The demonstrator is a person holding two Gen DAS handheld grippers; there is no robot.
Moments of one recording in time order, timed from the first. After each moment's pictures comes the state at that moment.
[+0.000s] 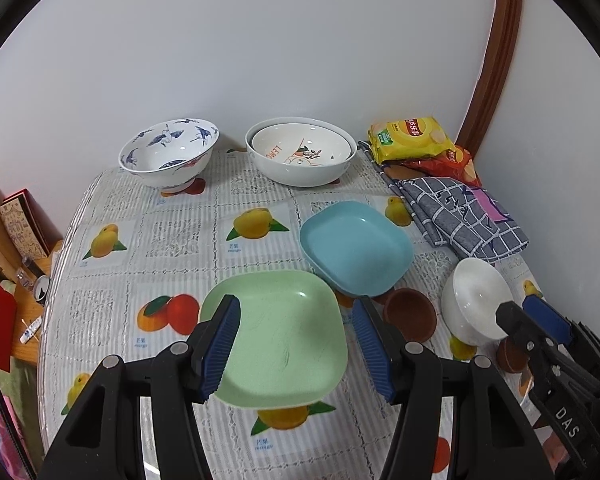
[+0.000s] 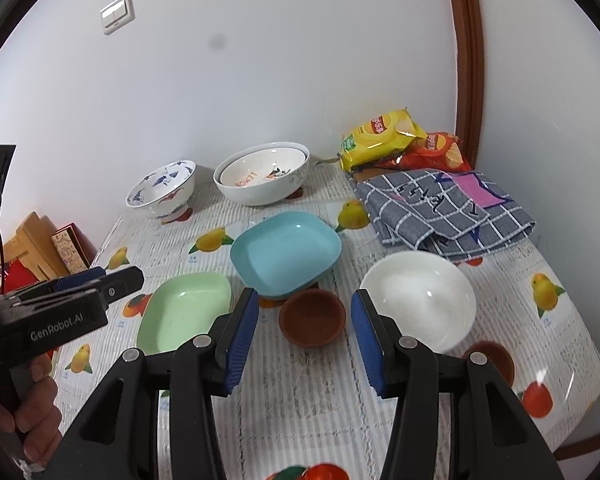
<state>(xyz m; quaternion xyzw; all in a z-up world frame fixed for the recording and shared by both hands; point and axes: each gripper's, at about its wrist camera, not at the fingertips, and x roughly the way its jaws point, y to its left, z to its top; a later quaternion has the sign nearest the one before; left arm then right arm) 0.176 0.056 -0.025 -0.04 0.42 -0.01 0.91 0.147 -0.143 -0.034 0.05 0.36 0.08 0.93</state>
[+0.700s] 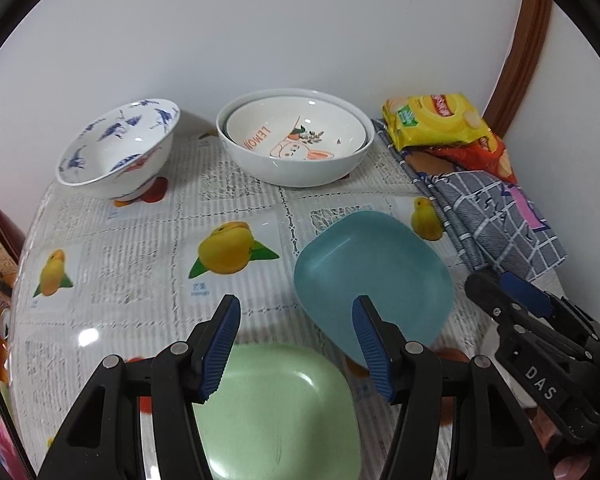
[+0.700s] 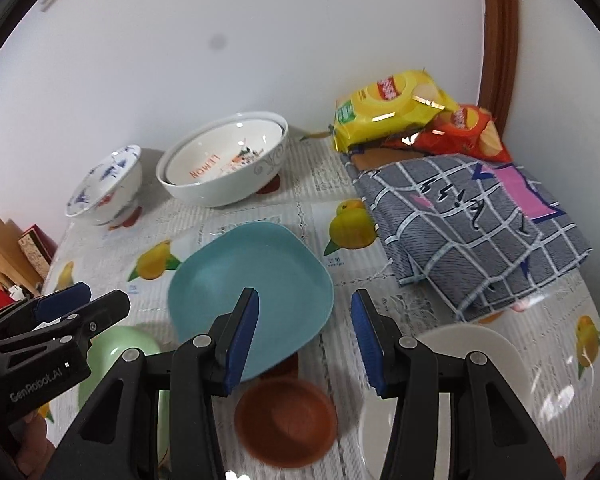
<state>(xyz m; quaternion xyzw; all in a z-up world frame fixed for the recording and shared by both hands) 0.294 0.046 -0.081 -0.03 0.47 -0.01 0.88 0.287 -0.134 -0.093 0.04 0.43 0.06 0.90</state>
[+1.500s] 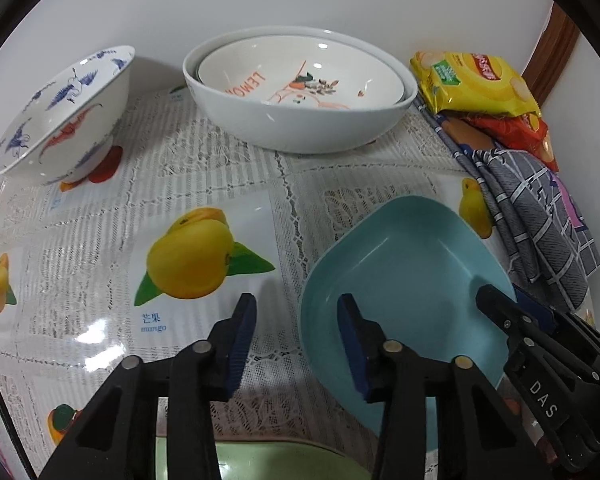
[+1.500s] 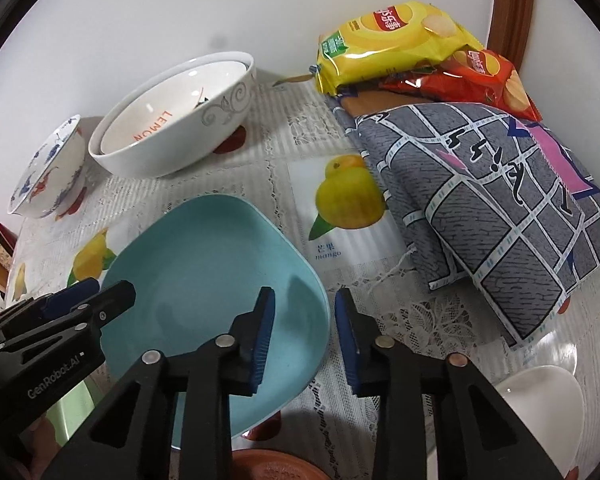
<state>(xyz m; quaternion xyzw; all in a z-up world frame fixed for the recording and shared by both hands) 0.360 0.046 -0.148 -0.04 0.52 -0.02 0.85 0.348 -0.123 -0.152 0.04 0.50 0.02 0.86</state>
